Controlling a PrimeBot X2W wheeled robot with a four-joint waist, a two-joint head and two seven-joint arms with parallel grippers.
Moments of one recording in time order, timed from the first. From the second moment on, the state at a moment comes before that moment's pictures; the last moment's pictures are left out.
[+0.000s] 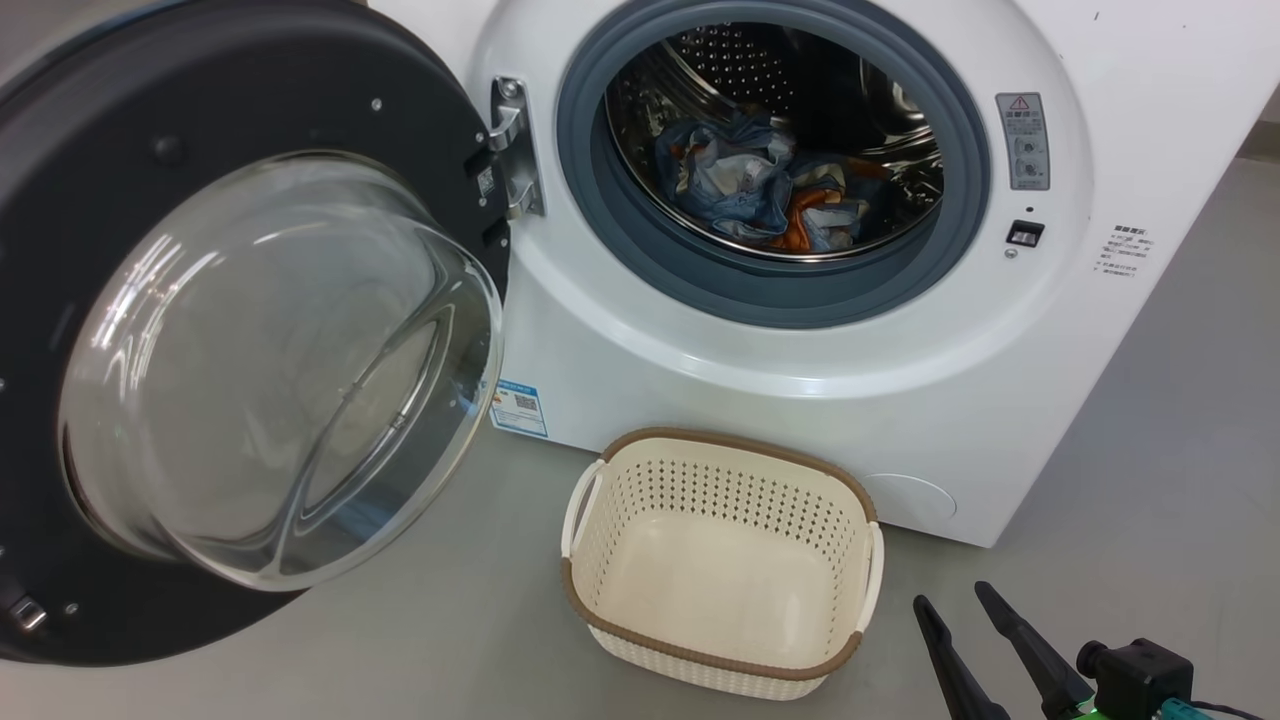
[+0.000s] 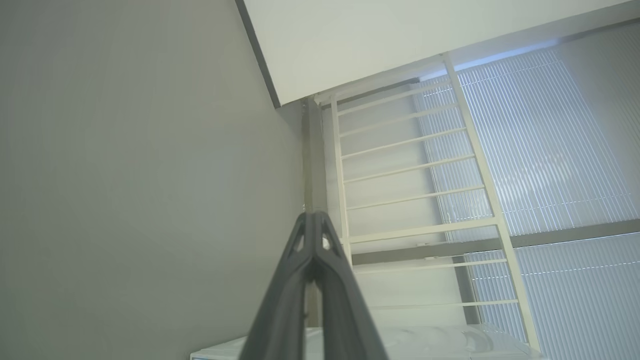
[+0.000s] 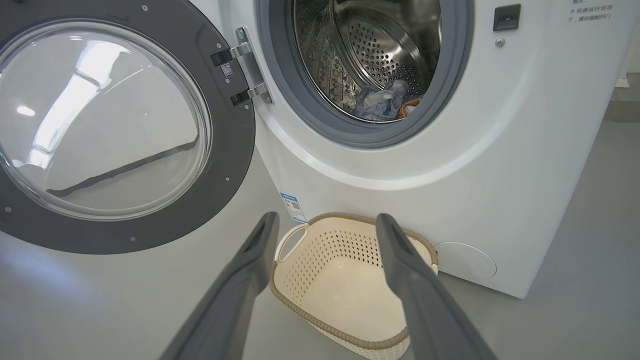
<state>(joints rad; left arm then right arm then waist) -0.73 0.56 0.72 0.89 -1.10 0.05 0.33 0.06 -0.22 0.21 0.19 0.46 0.13 -0.25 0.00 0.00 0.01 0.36</state>
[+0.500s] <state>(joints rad) -0.73 0.47 0.71 0.86 -1.17 0.07 0.46 0.06 -0.23 0.21 0.19 0.46 0.13 -0.25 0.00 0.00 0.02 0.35</state>
